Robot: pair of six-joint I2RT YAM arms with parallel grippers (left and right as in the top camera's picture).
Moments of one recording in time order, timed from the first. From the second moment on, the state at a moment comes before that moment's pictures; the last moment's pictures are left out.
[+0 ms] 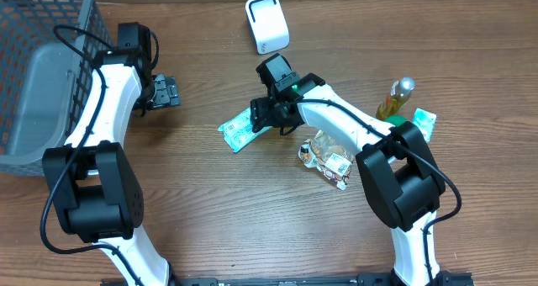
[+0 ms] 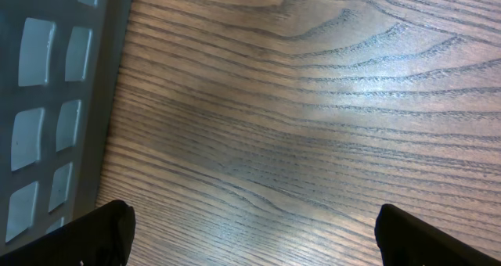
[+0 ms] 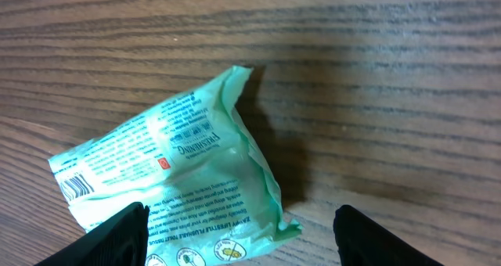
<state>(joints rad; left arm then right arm) 0.07 1.97 1.56 -0.94 -0.20 -0.20 0.59 2.14 1.59 -0.66 -0.13 0.45</state>
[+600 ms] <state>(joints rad) 0.07 1.97 1.56 -0.94 -0.20 -0.20 0.59 2.14 1.59 -0.64 -0.13 0.38</state>
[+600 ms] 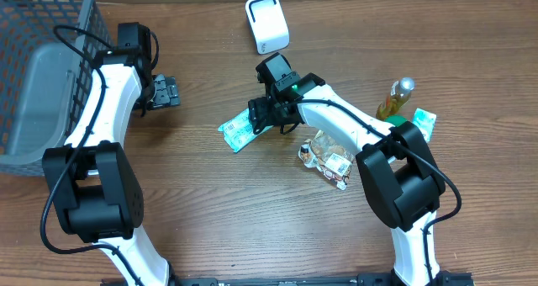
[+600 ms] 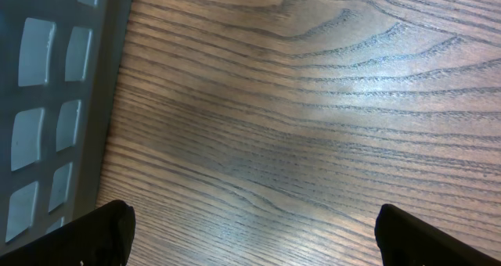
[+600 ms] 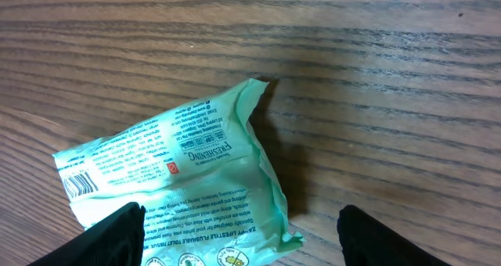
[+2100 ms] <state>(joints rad) 0.07 1.97 1.56 -0.94 -0.20 -0.20 0.59 2.14 1.59 -0.66 -0.19 0.42</state>
